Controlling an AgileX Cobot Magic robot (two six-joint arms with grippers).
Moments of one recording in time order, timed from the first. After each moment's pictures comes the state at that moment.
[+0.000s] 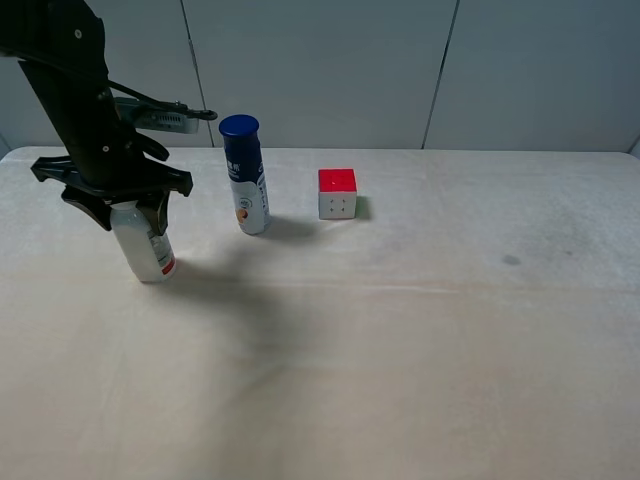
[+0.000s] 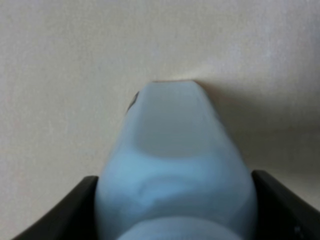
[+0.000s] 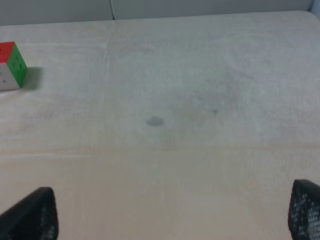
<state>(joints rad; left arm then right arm) -0.33 1.82 -1.20 0.10 0.83 -0.26 -0.04 0.00 -0.49 0.07 1.02 -0.06</state>
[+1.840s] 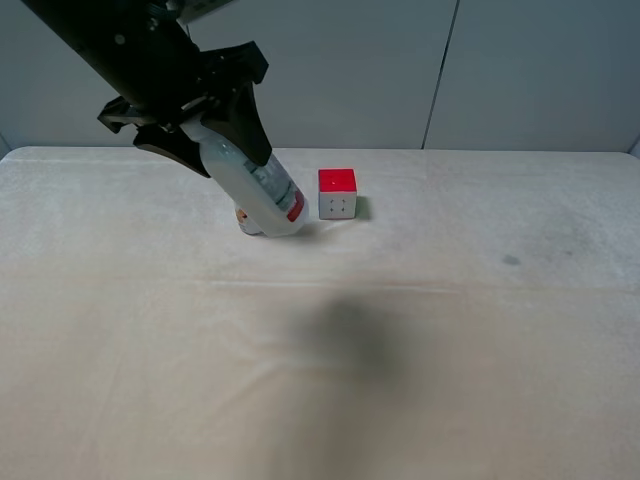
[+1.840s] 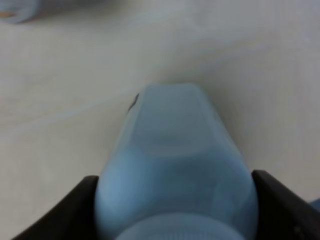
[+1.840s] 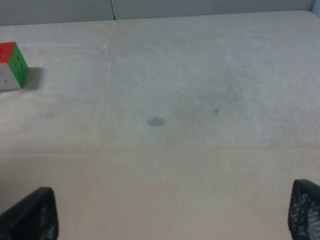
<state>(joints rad) -0.51 1.59 -1.30 -0.42 0.88 -0.03 -0.04 0.00 -0.49 0.08 1.02 -0.06</state>
